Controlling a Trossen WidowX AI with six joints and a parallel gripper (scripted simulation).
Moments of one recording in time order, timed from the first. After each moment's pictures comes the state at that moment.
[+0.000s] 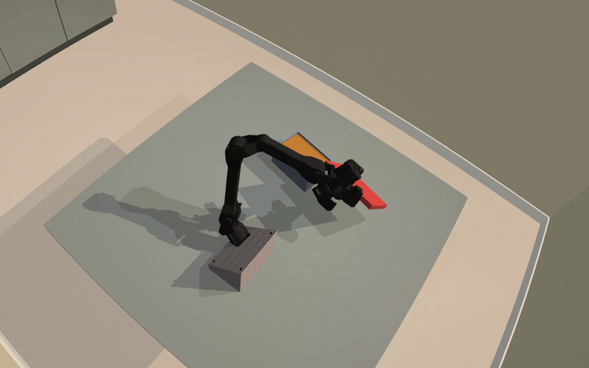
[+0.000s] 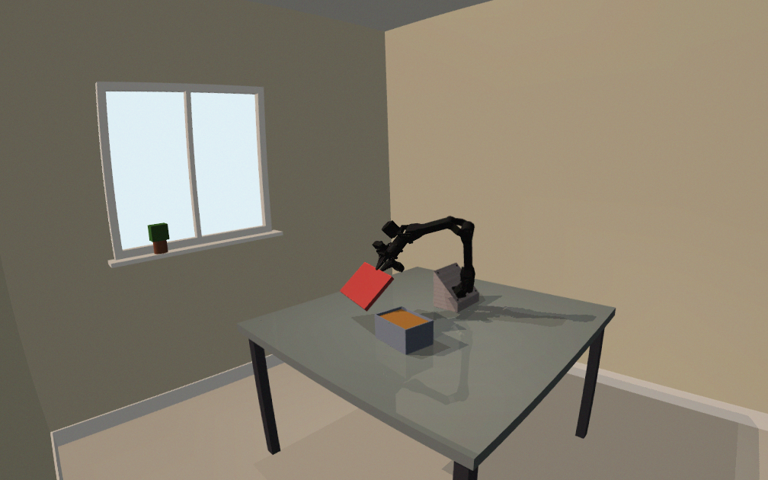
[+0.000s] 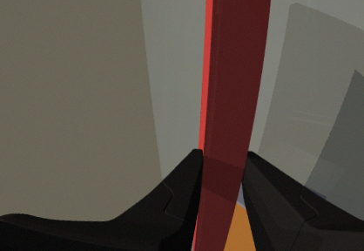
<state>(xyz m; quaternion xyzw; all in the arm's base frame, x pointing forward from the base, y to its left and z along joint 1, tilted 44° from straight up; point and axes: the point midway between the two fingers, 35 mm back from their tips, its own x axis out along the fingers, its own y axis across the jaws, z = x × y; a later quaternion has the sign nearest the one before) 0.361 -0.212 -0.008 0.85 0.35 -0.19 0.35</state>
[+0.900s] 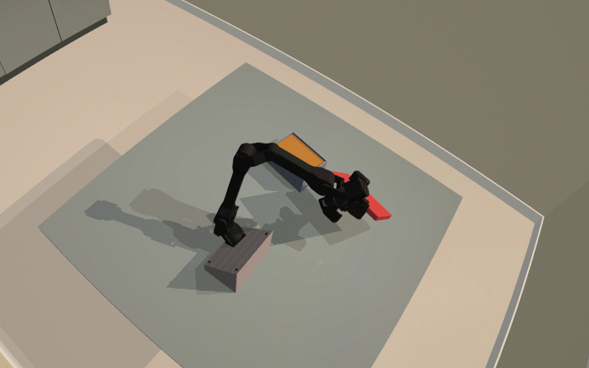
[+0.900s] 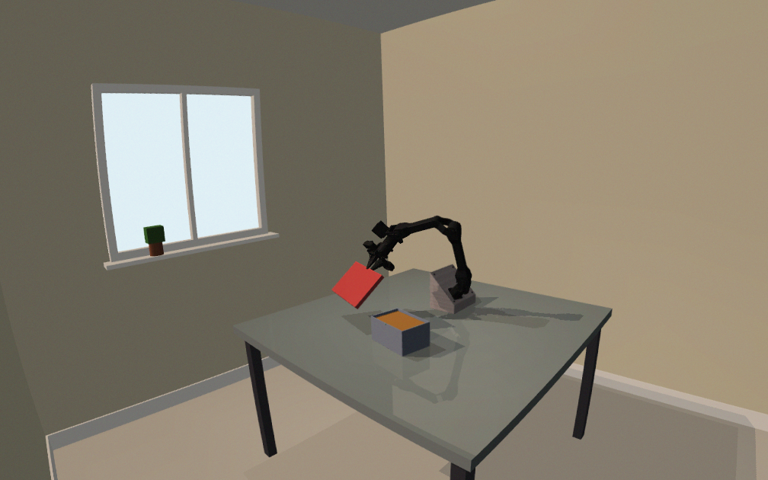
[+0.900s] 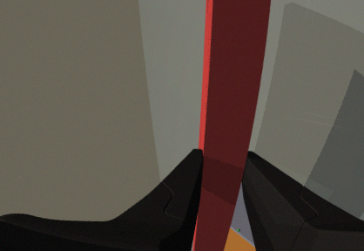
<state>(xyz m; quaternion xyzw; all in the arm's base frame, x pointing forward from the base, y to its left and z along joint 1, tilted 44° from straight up) 0.352 -0.251 -0.043 0.85 0.35 -0.19 0.35</state>
